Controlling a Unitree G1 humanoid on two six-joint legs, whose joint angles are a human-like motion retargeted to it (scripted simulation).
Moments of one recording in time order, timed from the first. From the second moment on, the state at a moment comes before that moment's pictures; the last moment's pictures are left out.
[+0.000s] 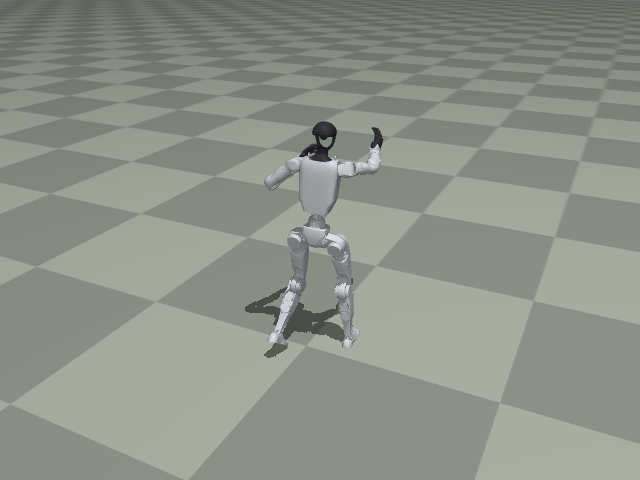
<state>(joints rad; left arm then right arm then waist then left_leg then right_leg) 0.00 0.83 -0.06 -0.68 -0.31 -0.20 0.26 -1.37 -0.82 0.81 0.72 0.79 -0.10 -0.25 0.03 0.00 0.07 -0.12 -0.02 -0.11 0.85 -0.13 -0.08 -0.23 -0.14 0.06 0.21 -0.10 0.10</state>
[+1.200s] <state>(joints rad) 0.34 0.86 -0.06 -0.57 -0.50 -0.18 0.10 -1.62 -0.61 0.86 0.97 1.02 -0.26 -0.37 0.26 -0.06 0.16 -0.30 0.00 -0.07 0.43 -0.14 -0.06 -0.24 -0.07 0.20 0.98 -0.37 0.08</state>
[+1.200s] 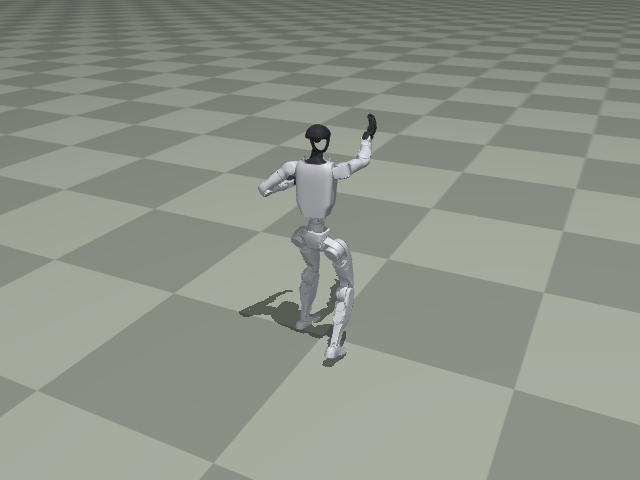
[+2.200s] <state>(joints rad) -0.22 0.80 -0.26 -0.51 -0.27 -0.26 0.25 0.31 -0.54 -0.06 -0.50 0.80 -0.21 -0.14 -0.12 -0.08 0.31 -0.28 0.08 0.05 0.56 -0.36 -0.04 -0.47 -0.02 0.19 0.68 -0.38 0.03</state>
